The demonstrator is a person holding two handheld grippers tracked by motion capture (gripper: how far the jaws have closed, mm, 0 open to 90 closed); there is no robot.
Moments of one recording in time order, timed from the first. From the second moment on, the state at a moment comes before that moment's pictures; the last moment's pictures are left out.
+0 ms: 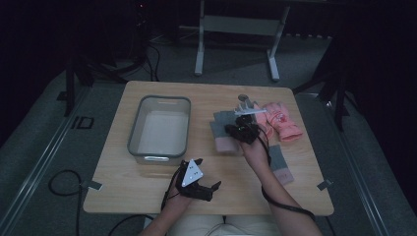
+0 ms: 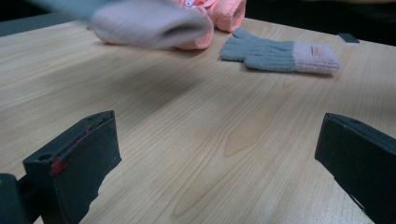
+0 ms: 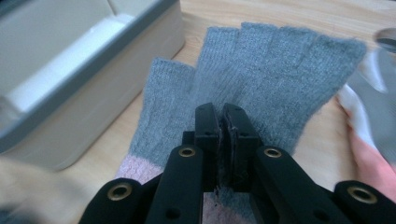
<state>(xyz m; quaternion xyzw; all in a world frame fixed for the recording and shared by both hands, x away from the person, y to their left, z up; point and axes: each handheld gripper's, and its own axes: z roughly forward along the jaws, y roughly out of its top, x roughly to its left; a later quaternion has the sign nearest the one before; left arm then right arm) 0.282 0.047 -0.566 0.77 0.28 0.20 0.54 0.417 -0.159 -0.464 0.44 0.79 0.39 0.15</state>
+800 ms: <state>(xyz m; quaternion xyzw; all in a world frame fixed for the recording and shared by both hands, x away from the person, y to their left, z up) 0.281 0.047 -0.566 0.77 0.28 0.21 0.54 0.327 -0.193 -0.530 0.51 0.77 0.35 0.13</state>
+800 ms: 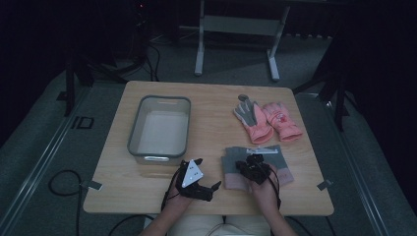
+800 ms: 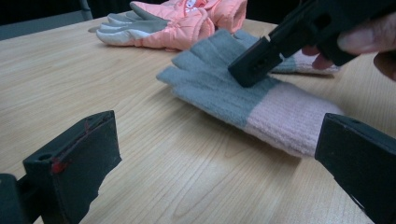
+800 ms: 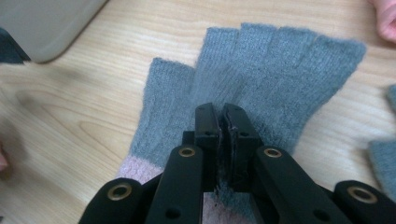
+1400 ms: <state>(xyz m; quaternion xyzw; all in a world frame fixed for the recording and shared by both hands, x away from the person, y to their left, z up) 0.280 0.047 -0.566 0.77 0.28 0.21 0.54 0.329 -0.185 -0.550 0.53 0.76 0.35 0.13</state>
